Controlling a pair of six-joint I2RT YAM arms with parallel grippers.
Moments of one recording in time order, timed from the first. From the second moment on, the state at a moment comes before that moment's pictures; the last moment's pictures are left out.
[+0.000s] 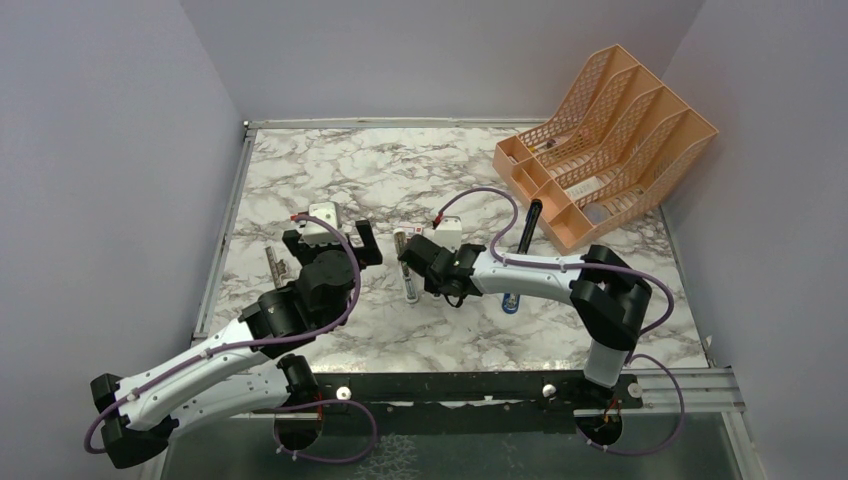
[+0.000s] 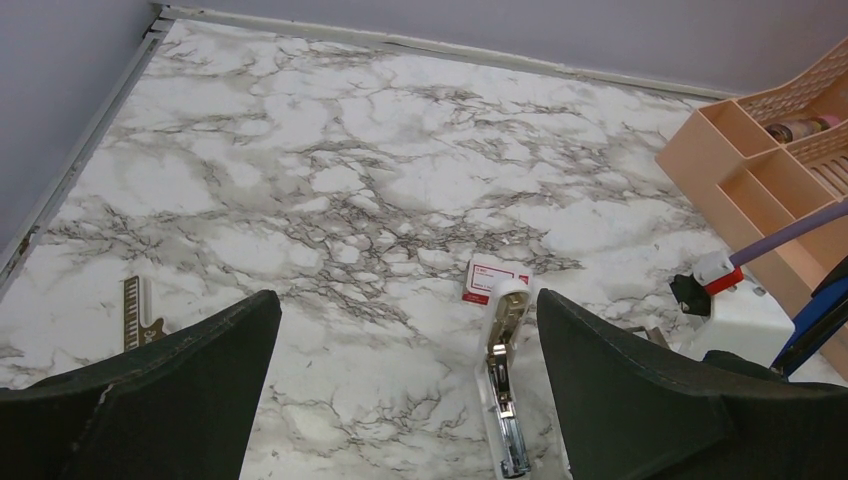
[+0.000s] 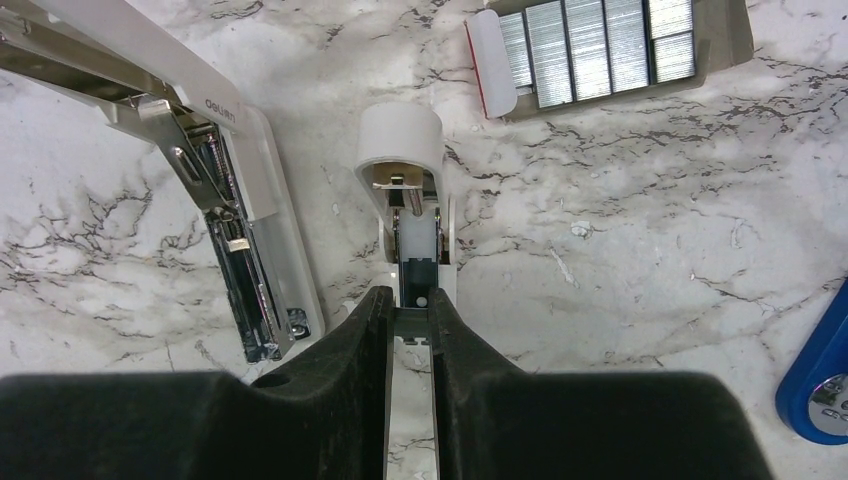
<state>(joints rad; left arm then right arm) -1.03 0.72 0.77 -0.34 -1.04 -0.41 1.06 1.80 1.20 -0.51 0.51 0.94</state>
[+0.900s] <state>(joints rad) -1.03 0.74 0.77 -0.34 -1.04 -0.41 1.03 1.82 1.20 -0.49 0.51 0.91</state>
